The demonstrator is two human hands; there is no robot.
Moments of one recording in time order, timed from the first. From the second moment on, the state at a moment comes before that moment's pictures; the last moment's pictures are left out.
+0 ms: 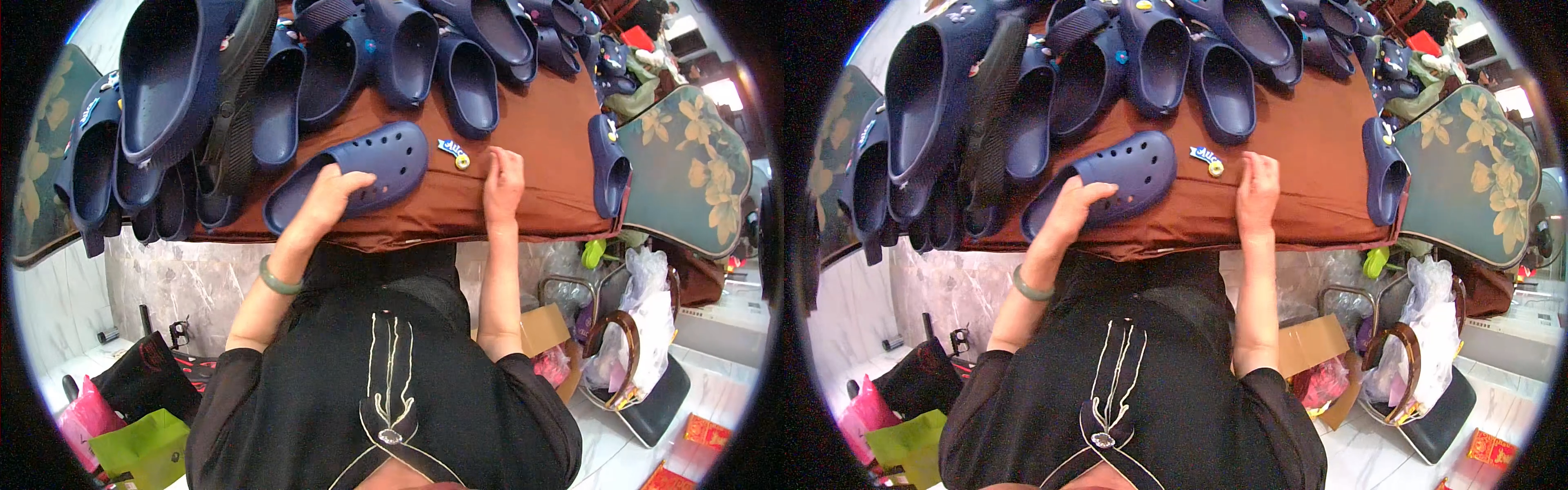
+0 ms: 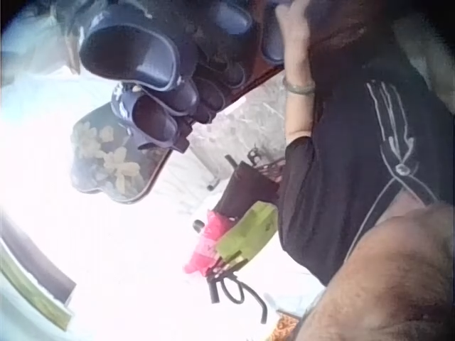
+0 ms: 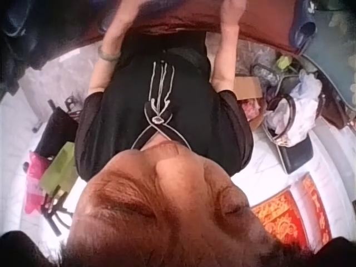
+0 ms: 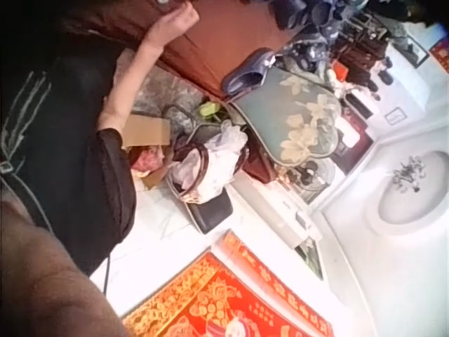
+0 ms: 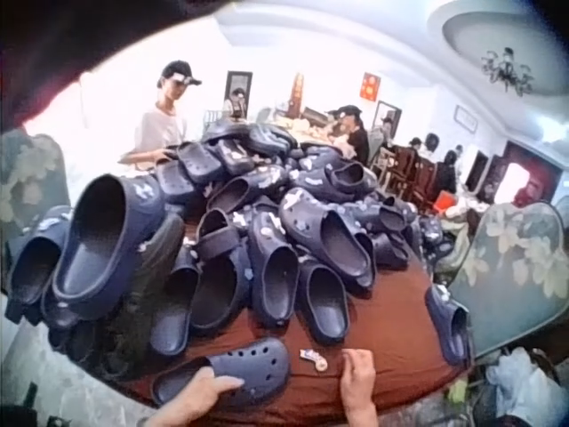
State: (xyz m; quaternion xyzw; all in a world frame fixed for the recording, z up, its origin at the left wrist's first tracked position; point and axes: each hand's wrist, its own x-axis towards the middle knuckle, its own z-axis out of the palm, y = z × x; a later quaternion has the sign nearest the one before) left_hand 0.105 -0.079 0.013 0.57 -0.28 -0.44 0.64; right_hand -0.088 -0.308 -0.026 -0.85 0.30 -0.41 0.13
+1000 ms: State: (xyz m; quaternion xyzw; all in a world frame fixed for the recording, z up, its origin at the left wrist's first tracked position) left_hand 0.097 -0.073 0.020 0.52 -0.24 -0.47 0.67; right_hand -0.047 -0.292 -0.034 -0.92 0.23 -0.30 0.06
